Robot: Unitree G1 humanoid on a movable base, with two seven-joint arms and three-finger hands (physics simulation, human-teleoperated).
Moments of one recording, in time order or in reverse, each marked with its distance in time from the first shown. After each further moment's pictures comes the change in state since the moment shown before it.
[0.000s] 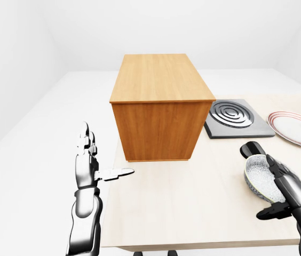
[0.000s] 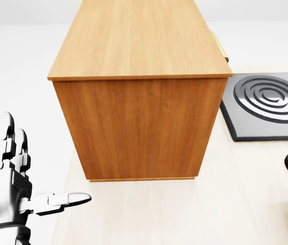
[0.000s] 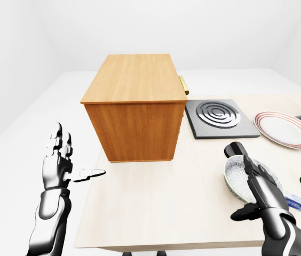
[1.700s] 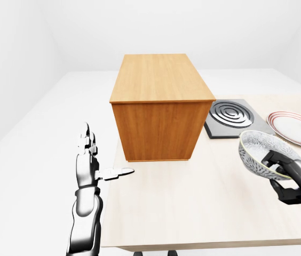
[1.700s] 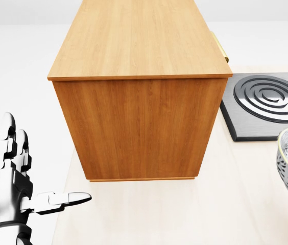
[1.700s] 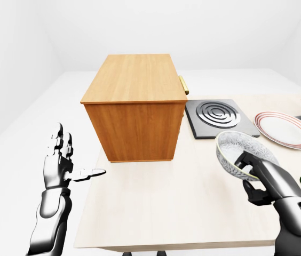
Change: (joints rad) left arm -0.011 0.002 0.002 0.022 -0.003 0.000 0.002; right arm -0.047 -0.040 -0.061 -0.210 0.070 0.017 0.244
